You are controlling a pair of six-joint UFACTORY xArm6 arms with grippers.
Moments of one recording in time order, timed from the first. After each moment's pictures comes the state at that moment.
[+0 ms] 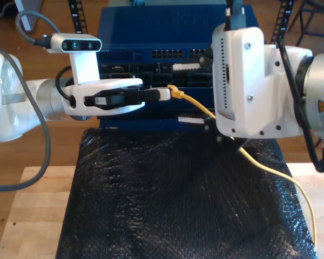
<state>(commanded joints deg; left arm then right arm) 8.9 1.2 -53.2 -88.3 128.1 -271.3 33.7 -51.7 -34.6 40.6 31.7 -111.3</state>
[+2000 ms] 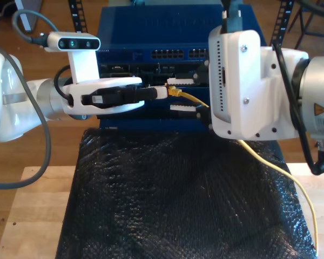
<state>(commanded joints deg) 8.9 1.7 -53.6 -89.5 130.2 -272.1 35.1 -51.7 -34.2 40.6 30.1 -111.3</state>
